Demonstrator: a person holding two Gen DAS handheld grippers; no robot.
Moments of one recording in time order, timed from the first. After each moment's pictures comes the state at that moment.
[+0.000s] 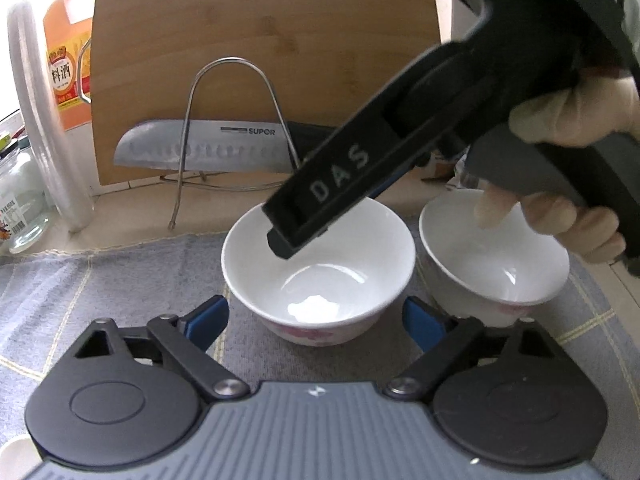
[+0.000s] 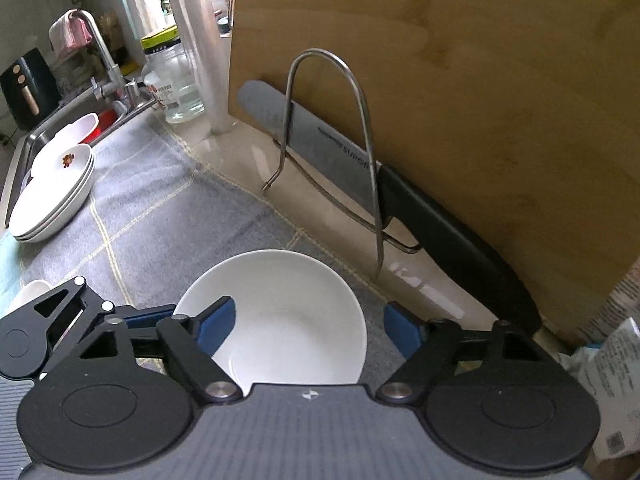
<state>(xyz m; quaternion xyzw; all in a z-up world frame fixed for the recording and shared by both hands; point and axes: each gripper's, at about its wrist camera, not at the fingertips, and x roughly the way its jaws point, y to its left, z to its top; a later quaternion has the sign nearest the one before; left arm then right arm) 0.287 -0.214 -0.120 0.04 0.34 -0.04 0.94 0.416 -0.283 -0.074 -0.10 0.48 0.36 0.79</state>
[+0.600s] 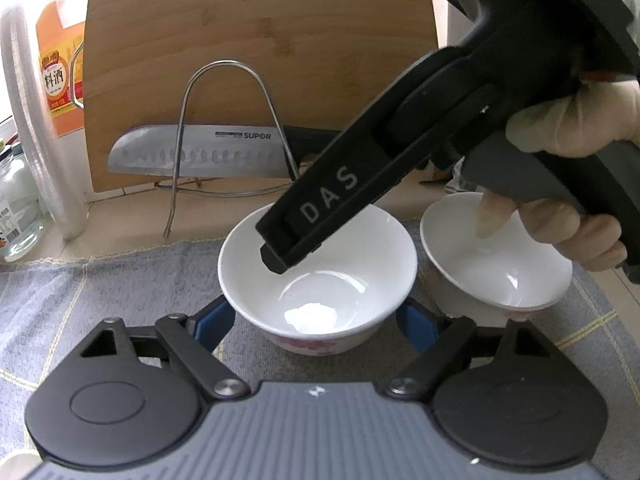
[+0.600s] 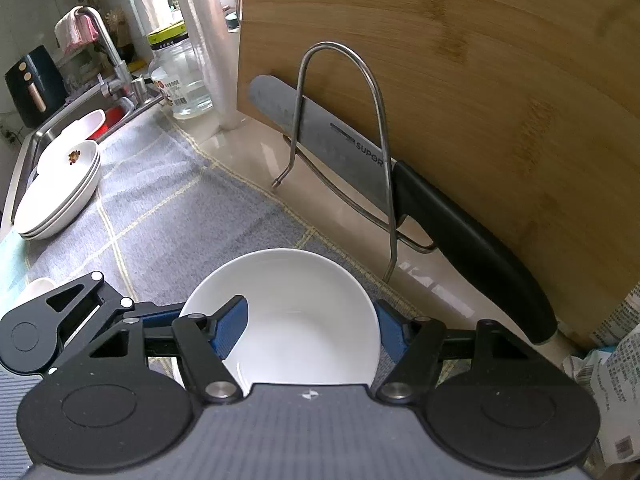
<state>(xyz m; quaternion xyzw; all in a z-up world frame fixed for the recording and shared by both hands) 0.290 -0.215 -0.123 0.05 0.33 -0.05 0.94 0.416 -0.278 -0.075 -0.11 0.48 0.37 0.79</state>
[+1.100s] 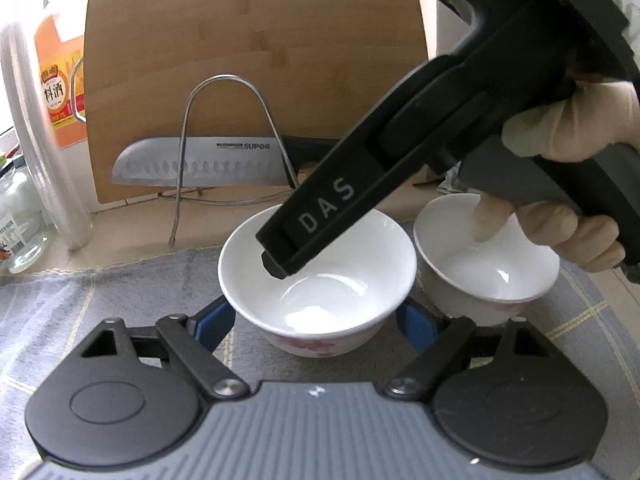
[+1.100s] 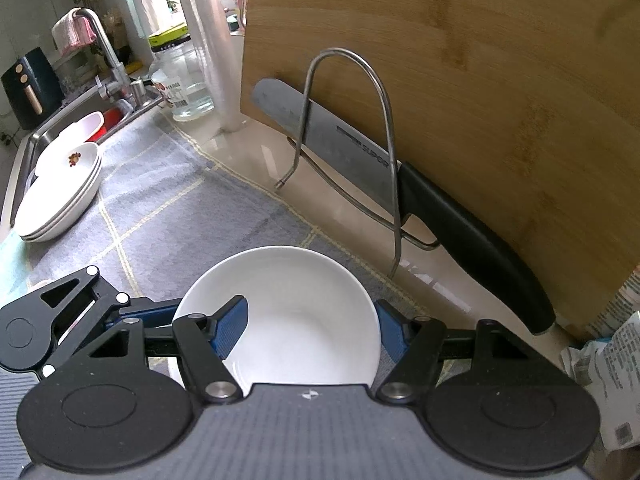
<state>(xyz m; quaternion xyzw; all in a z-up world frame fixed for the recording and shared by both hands) 0.283 -0.211 -0.113 0.06 0.33 -0.06 0.94 0.405 -0.275 -0.065 -0.10 0.48 0.36 0.79</state>
